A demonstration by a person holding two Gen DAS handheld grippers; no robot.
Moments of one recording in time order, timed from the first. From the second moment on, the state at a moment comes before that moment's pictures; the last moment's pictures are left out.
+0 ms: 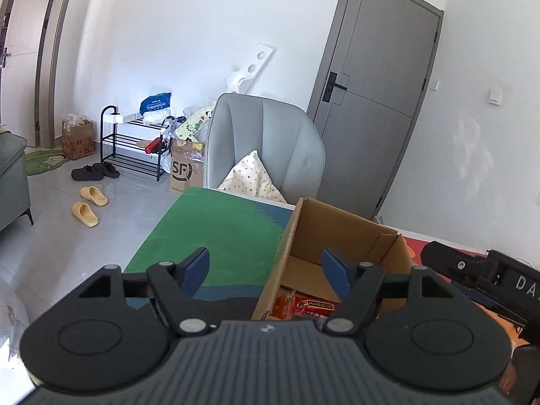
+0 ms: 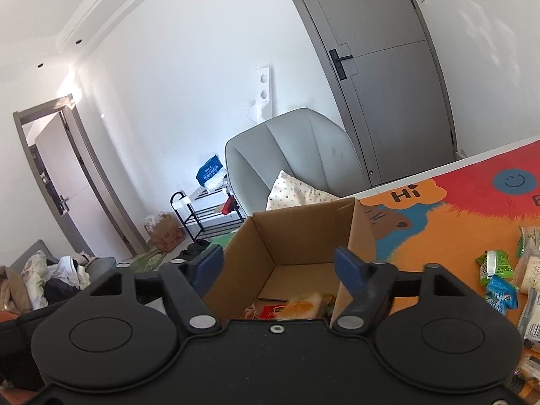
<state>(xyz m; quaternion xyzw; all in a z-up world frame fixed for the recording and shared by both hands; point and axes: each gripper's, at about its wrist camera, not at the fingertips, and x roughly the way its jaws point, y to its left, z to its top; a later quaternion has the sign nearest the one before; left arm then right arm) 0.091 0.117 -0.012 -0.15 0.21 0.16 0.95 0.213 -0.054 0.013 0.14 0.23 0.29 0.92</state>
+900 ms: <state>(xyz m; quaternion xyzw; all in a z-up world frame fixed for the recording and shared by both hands) 0.079 0.080 -0.016 -0.19 0.21 0.12 0.95 0.184 -0.139 -0.003 0.15 0.23 0.16 0.95</state>
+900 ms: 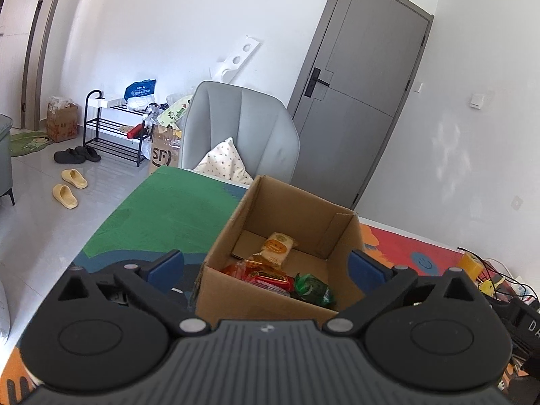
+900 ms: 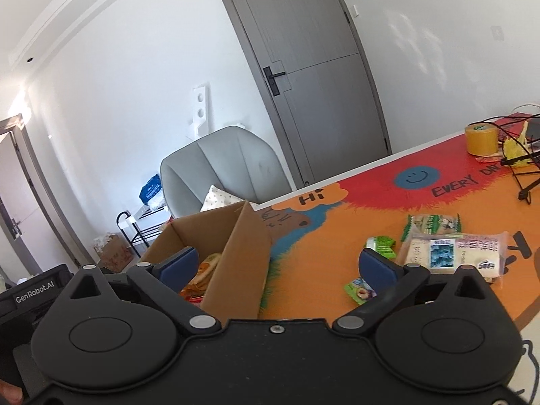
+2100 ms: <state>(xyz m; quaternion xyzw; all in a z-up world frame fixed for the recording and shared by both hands) 0.121 -0.066 -0.041 -0.11 0.25 0.01 0.96 0.171 -0.269 -0.038 0.17 0.23 0.05 0.96</state>
